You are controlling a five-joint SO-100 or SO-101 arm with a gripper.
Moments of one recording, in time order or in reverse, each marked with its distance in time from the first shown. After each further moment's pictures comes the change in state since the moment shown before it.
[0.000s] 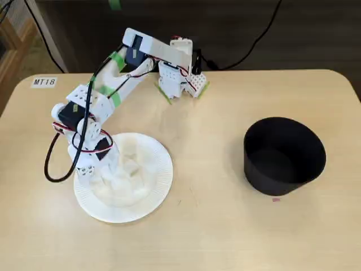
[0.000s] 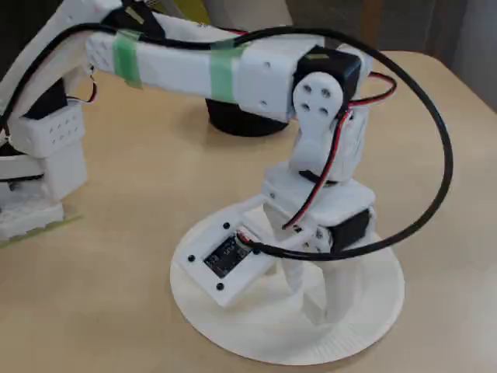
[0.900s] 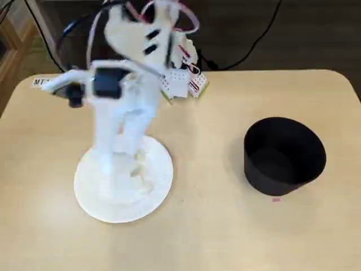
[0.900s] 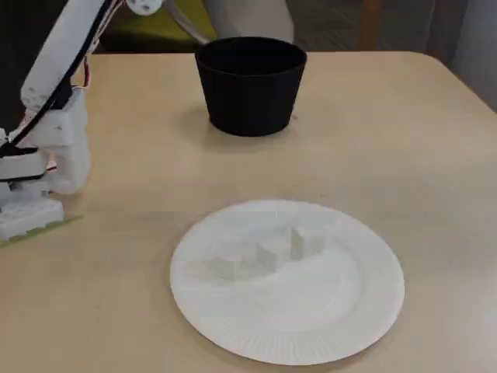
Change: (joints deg) arm -36.2 14.3 -50.5 0.9 -19.6
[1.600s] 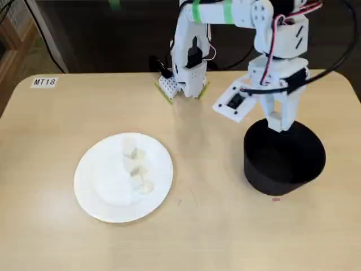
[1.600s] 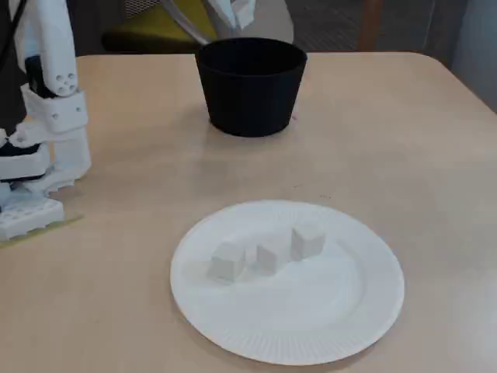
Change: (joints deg) arm -35.0 29.3 73.8 -4.9 -6.5
